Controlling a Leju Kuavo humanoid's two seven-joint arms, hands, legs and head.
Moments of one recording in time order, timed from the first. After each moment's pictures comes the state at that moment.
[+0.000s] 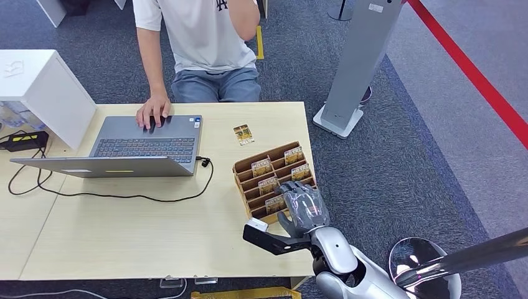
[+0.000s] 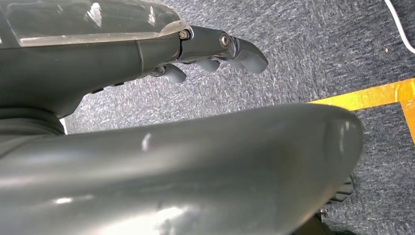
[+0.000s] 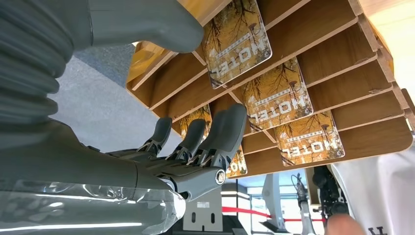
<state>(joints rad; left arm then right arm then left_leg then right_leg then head) -0.09 -0.04 0.69 -0.18 -0.88 0.03 0.07 -0.31 -0.26 0.80 -1.54 1.04 -0.15 0.50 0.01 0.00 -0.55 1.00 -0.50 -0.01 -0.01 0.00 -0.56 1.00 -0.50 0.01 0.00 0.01</state>
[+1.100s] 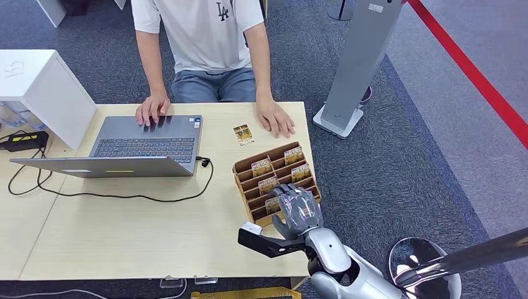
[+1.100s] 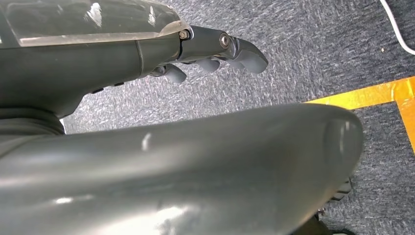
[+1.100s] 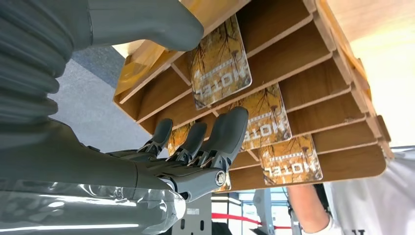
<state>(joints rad) -0.10 -0.04 0.69 -0.17 -0.88 0.03 0.07 -0.33 -0.23 0.83 -1.48 1.02 -0.15 0.48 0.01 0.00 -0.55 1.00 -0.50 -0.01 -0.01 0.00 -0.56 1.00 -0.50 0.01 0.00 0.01</state>
